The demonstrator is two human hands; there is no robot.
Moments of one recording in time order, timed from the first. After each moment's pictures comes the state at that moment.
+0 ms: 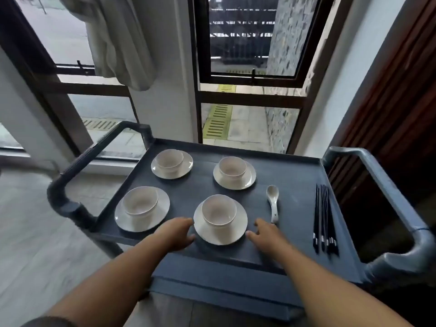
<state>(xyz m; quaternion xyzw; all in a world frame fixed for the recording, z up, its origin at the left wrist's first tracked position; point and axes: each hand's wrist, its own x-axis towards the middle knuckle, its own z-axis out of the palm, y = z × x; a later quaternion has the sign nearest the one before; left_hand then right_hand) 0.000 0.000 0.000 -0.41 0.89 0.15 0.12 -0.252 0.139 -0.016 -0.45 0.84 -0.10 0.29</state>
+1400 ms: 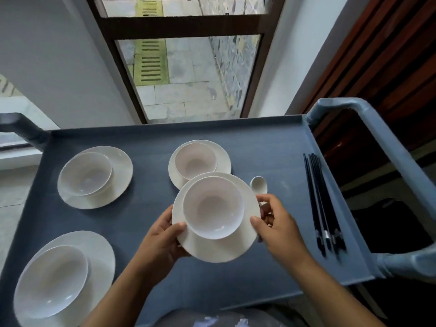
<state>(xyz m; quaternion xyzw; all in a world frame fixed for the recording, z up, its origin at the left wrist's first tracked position) -0.098 -0.081 -0.018 -0.35 0.40 0.84 -0.13 -0.292 0.092 0.010 -0.26 0.80 -0.46 0.29</state>
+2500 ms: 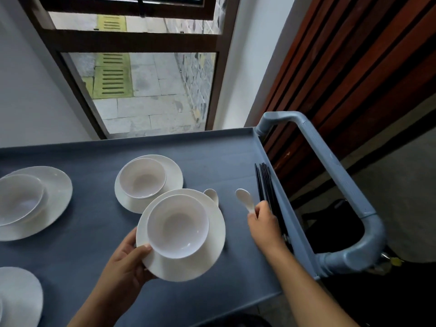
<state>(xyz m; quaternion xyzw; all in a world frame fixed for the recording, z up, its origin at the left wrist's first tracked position) -0.130 -0.049 -0.034 -0.36 0.39 0.84 -0.13 -0.382 0.131 -0.026 -0.10 0.92 -0.33 0.19</state>
